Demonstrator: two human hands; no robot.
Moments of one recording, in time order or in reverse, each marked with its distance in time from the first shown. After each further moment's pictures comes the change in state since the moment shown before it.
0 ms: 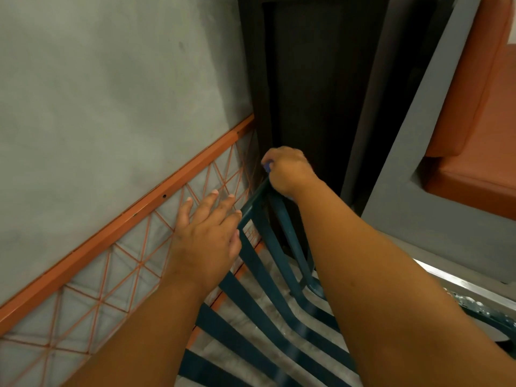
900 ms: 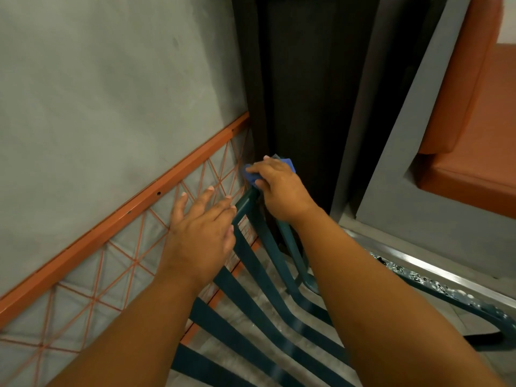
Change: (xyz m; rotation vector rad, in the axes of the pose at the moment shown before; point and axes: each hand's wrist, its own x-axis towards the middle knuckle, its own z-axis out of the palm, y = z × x) left_hand 0.000 0.002 0.000 -0.023 0.013 -0.001; right_hand -0.048 0.014 0.037 0.334 0.250 -0.325
